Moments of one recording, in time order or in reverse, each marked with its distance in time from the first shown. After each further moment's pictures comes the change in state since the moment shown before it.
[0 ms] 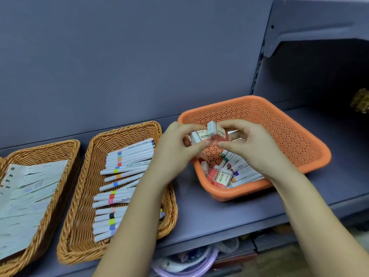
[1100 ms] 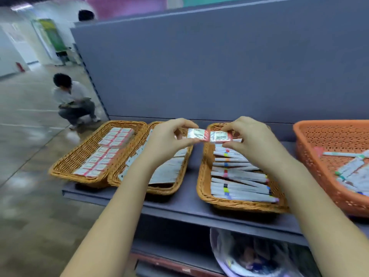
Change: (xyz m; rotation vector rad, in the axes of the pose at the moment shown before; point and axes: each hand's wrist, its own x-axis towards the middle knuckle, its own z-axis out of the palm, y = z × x) left_hand -0.146 -0.065 -0.217 0.331 0.314 -0.081; right_hand -0.014 -0.125 0.185 -0.644 -0.265 -0.543
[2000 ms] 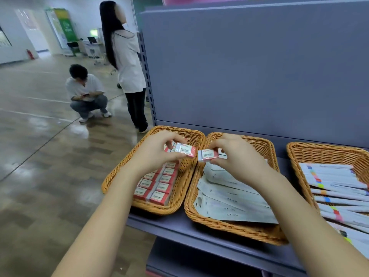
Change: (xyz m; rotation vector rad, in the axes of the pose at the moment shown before) left_hand -0.005 -0.203 -0.139 0.121 -0.140 -0.164; right_hand 0.135 -0.163 0.133 -0.062 -0.141 -0.084
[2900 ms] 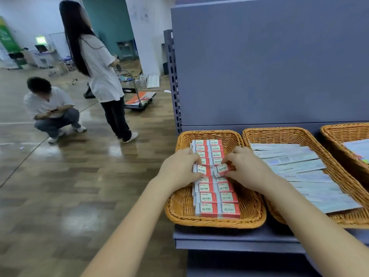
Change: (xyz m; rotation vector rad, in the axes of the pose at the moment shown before) left_hand 0.020 -0.115 -0.022 0.349 -0.299 0.208; right_hand 0.060 -0.089 0.084 -0.081 -0.138 0.375
